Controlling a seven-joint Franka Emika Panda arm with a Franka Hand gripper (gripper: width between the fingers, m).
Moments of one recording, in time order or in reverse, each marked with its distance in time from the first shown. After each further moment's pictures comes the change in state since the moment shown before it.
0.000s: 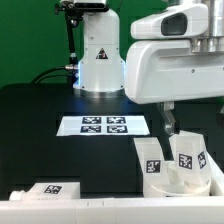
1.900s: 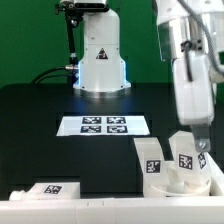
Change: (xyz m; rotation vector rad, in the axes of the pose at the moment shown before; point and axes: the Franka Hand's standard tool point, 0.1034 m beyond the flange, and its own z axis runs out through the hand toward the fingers) arm 0.003 -0.016 0.006 0.222 -0.011 2.074
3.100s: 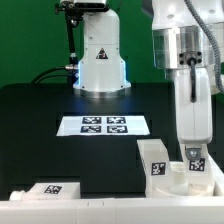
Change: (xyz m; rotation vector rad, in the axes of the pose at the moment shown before) arm 0.022 -0.001 0.022 -0.105 0.087 0.146
